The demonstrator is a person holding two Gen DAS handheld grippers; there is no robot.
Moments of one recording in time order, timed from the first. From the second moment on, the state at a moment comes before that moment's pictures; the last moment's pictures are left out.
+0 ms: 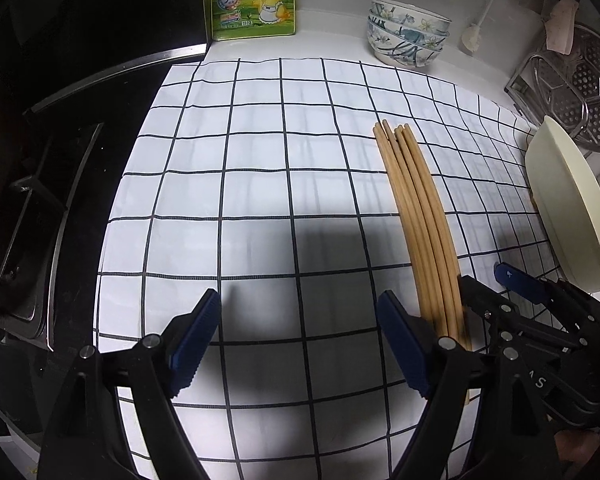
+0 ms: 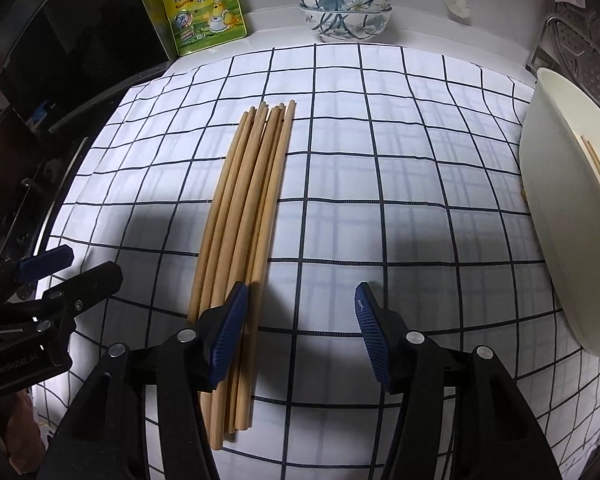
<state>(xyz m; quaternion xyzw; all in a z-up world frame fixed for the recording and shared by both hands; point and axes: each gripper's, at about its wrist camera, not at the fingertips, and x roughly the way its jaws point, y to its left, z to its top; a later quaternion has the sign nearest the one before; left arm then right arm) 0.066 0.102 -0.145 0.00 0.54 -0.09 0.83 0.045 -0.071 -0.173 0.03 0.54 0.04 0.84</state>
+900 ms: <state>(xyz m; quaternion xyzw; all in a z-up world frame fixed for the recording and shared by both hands) 0.066 0.073 -0.144 0.00 0.54 -0.11 0.84 0.045 -0.094 -0.175 0.01 0.54 0.01 0.84</state>
